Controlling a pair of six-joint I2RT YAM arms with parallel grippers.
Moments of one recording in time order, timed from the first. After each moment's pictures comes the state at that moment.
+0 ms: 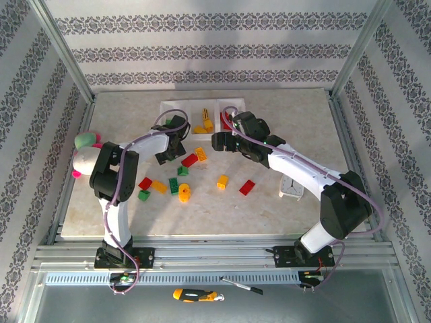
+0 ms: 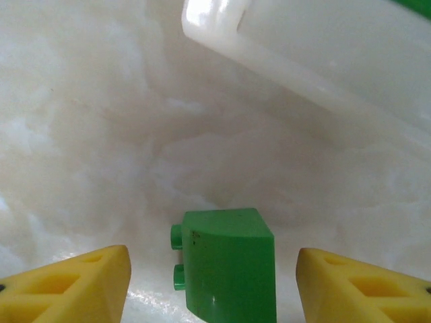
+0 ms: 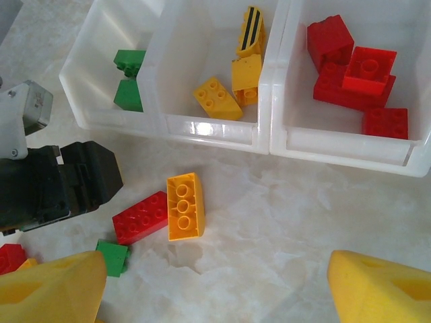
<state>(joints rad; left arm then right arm) -0.35 1.98 1.36 -0.69 -0.26 -0.90 0.59 1.57 1.17 -0.31 -0.02 0.45</state>
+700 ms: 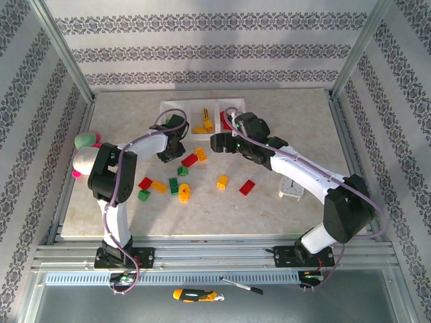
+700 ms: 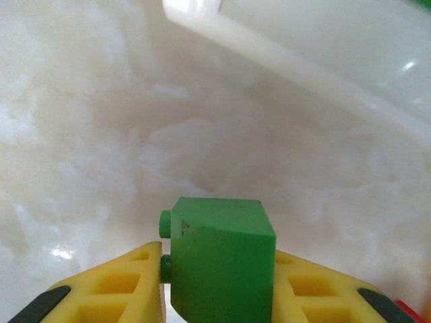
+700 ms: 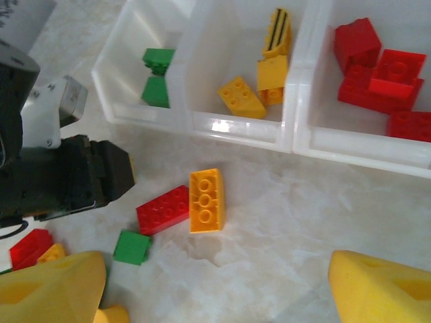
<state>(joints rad) -0.34 1.94 1.36 -0.69 -0.22 -0.87 0.60 1.53 1.14 -0.28 -0.09 0.43</state>
